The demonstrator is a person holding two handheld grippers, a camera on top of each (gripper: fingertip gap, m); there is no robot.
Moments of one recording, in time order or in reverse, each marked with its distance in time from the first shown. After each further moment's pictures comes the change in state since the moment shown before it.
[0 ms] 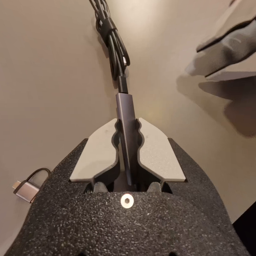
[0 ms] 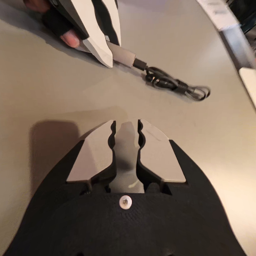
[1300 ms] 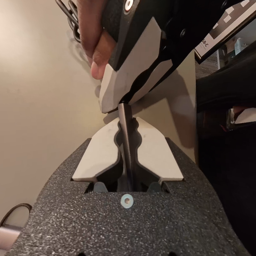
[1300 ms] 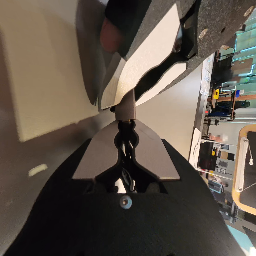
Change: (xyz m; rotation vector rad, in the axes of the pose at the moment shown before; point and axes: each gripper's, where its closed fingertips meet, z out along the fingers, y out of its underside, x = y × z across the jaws) left arm 0.074 -0.008 -0.014 -0.029 0.709 0.425; right arm -0.018 -0.037 0.034 -0.120 0.070 -0.629
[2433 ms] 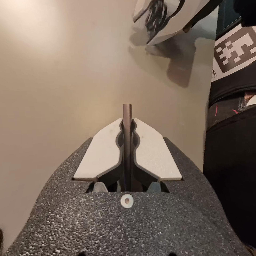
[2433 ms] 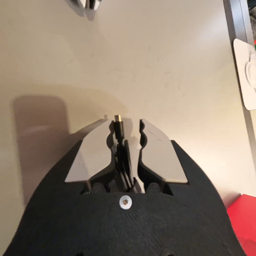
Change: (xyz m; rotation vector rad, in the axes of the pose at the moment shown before) left arm -0.027 0.009 -0.016 0.093 -0.097 -0.220; right arm -0.016 0.107 -0.065 -0.066 -0.090 0.539
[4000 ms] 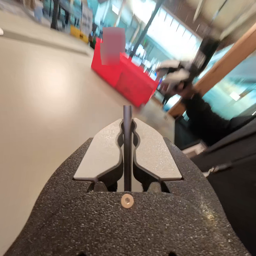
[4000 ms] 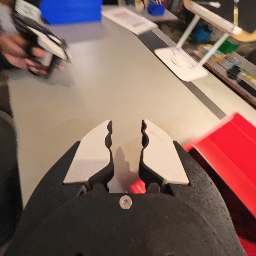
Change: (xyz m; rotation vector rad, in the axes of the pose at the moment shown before) left arm 0.011 -0.120 -0.007 0.721 0.012 -0.339; right arm 0.116 0.054 -0.162 0.313 0.038 0.413
